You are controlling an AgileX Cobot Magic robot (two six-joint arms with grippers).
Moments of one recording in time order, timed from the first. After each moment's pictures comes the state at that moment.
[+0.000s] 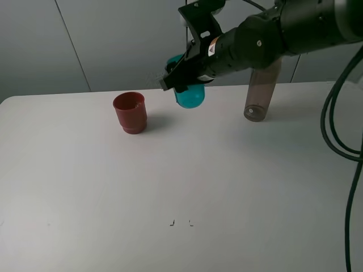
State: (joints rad) left arm -0.11 0.00 -0.51 0.10 1.08 0.01; right arm 0.62 1.78 -1.08 -0.06 0.01 0.00
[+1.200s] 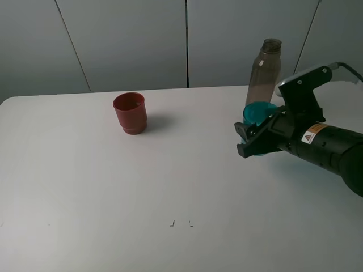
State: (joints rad) left arm -0.11 0.00 -0.51 0.10 1.08 0.00; right arm 0.49 1.59 -0.32 0.17 -0.72 -0.20
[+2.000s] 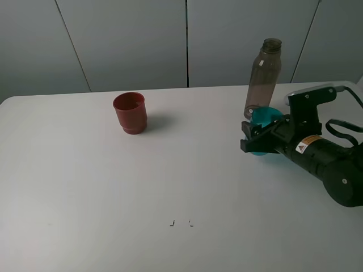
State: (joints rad) left arm -0.11 0.00 -0.51 0.10 1.08 0.00; right arm 0.40 1.92 -0.32 0.12 -1.14 0.02
